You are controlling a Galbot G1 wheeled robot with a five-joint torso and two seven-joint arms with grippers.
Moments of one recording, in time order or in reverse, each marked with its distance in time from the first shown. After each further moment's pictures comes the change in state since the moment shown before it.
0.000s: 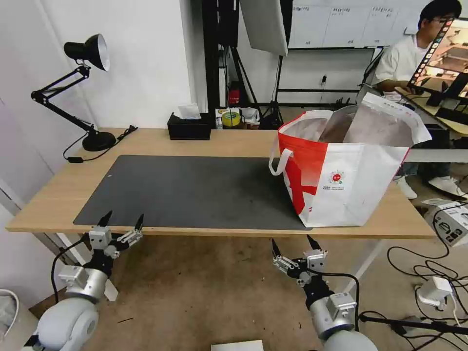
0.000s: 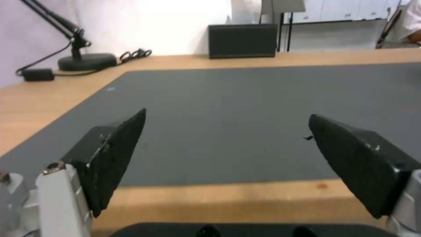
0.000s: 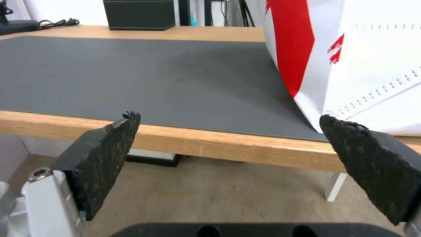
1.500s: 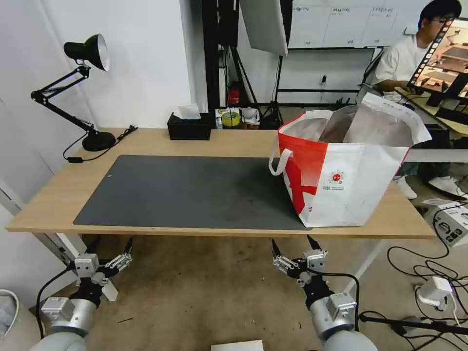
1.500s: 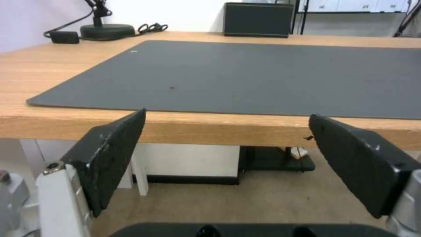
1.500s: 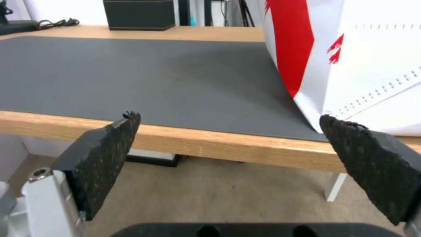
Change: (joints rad) left arm 0.141 -0.075 -0.083 -0.026 -0.013 -0.027 0.041; right arm 0.000 0.000 0.000 0.000 0.000 0.000 0.000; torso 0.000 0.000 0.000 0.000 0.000
